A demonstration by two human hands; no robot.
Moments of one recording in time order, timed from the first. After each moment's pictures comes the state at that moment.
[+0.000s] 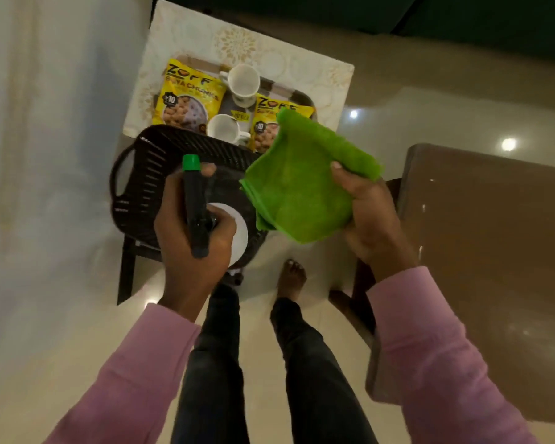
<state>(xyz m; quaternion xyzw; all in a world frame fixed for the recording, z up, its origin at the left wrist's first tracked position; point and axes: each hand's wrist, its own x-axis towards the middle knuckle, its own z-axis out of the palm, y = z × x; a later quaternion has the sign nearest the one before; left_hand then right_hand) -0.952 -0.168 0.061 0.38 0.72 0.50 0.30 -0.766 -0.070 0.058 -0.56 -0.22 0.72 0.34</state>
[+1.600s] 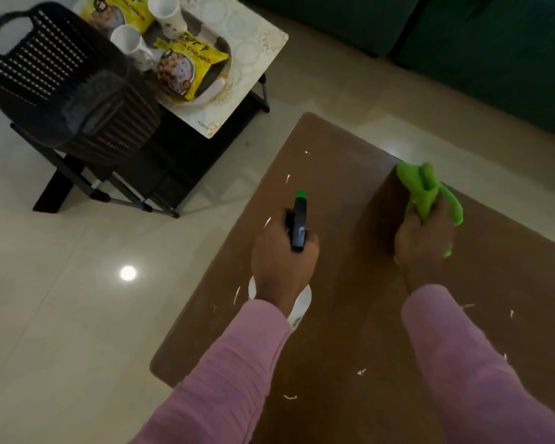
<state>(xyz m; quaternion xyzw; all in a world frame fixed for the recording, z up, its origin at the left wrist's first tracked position) -0.474 -0.126 -0.005 0.19 0.86 0.33 0.33 -0.334 0.006 -0.070 -0.69 -0.62 0.30 0.21</state>
